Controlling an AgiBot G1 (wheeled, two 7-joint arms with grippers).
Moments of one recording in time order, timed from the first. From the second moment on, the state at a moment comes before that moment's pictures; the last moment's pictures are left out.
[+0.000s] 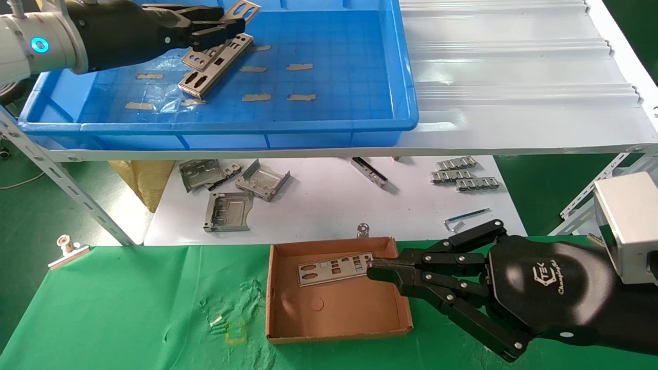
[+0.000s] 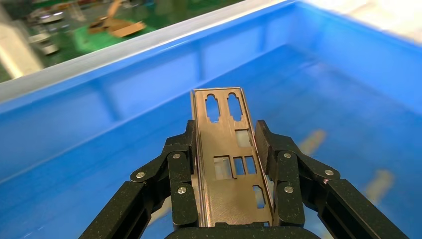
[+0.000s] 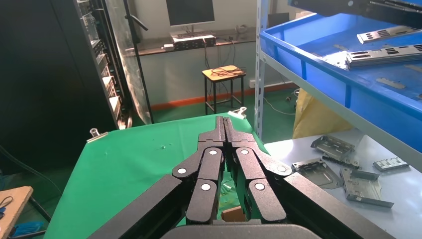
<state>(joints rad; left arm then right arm) -2.01 1.17 0.49 -0.03 1.30 1.09 0.04 1.10 -0.57 -0.39 1.26 -0.65 -1.45 0.13</state>
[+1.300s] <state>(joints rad) -1.68 1.13 0.78 -0.47 1.16 1.52 0.28 1.10 -0.57 -0.39 1.26 -0.65 -1.45 0.13</state>
